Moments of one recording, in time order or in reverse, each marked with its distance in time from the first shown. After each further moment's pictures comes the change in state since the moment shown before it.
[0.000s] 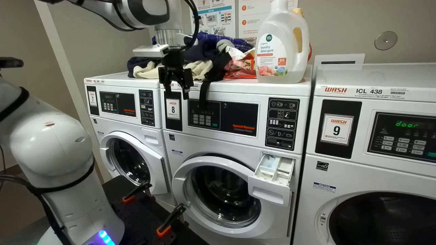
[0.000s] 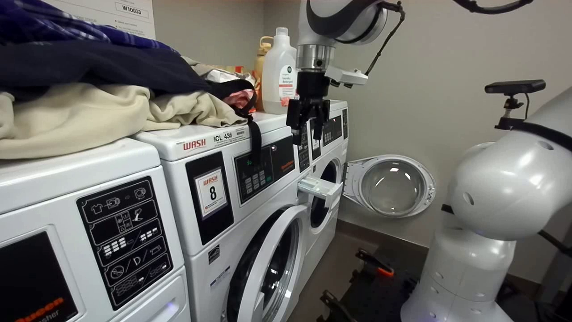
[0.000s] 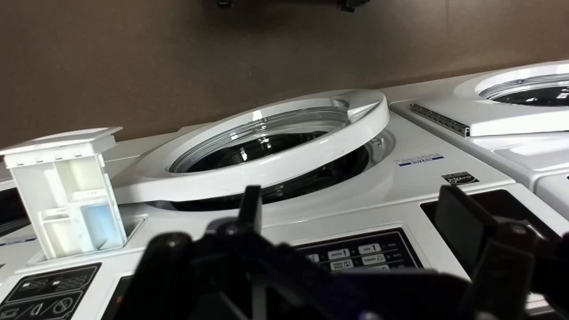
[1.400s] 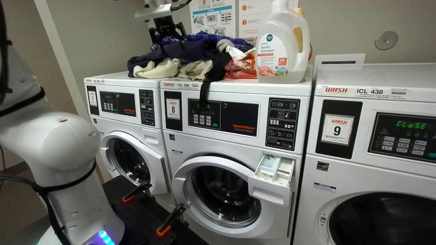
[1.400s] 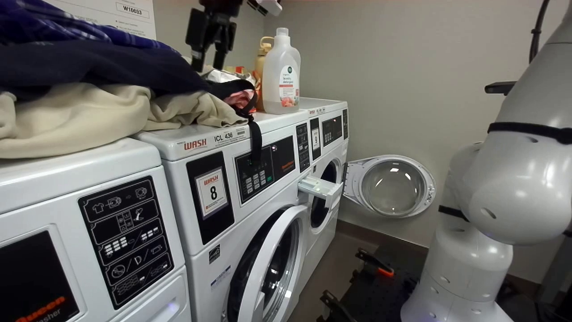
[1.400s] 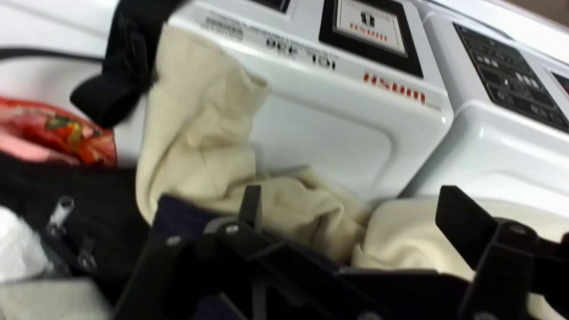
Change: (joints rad) arm 0.182 0.346 0.149 0.599 -0.013 0.070 -0.182
